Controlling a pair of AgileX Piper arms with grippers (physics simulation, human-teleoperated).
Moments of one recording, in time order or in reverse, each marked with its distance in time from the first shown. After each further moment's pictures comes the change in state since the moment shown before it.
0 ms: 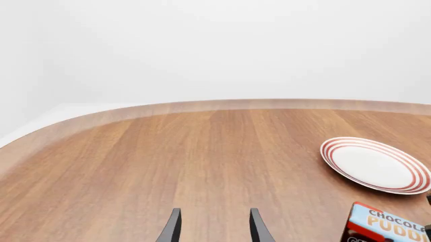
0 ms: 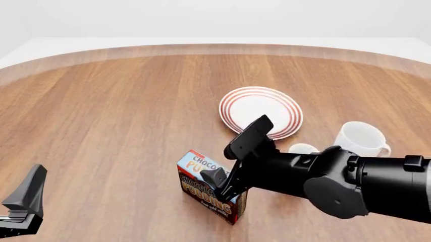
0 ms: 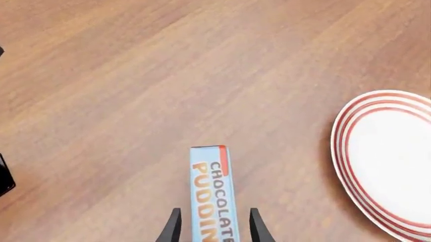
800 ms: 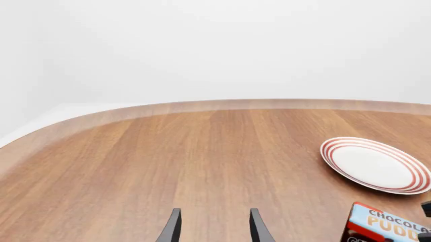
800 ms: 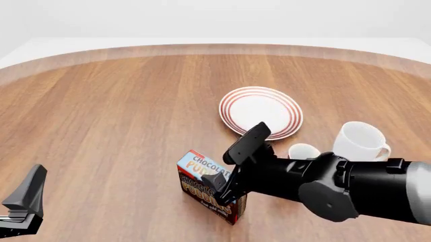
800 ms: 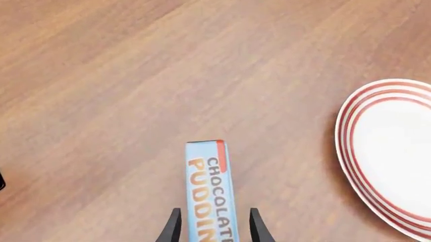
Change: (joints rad) left arm 0.000 0.000 0.000 0.000 0.000; right arm -0.007 0.049 0.025 -0.052 0.013
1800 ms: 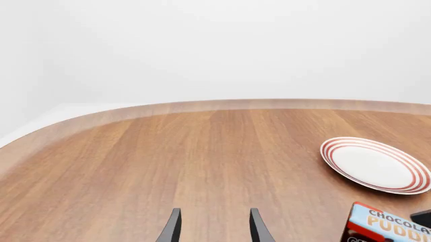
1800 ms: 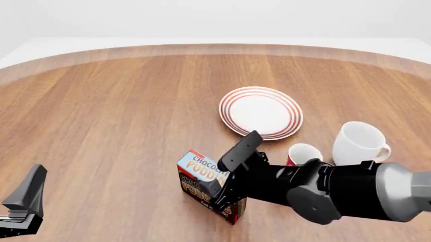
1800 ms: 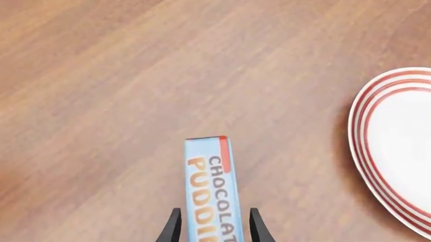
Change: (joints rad) left arm 0.000 0.000 0.000 0.000 0.000; right arm 0.007 0.088 0.006 -0.061 0.014
